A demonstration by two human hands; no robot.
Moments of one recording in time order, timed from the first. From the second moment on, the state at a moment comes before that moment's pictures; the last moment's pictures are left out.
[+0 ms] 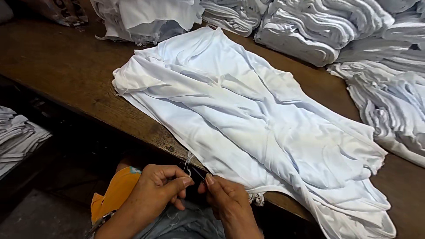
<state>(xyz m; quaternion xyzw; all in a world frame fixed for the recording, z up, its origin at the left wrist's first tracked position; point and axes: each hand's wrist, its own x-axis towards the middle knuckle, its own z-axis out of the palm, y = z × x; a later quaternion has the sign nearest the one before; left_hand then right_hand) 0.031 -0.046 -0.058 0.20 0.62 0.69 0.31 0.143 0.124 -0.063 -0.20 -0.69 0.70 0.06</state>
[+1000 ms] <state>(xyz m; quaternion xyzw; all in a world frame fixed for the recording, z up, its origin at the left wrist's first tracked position) 0.079 0.029 -0.062 0.13 0.52 0.66 0.52 0.101 0.289 -0.012 -0.23 -0.93 0.16 0.26</state>
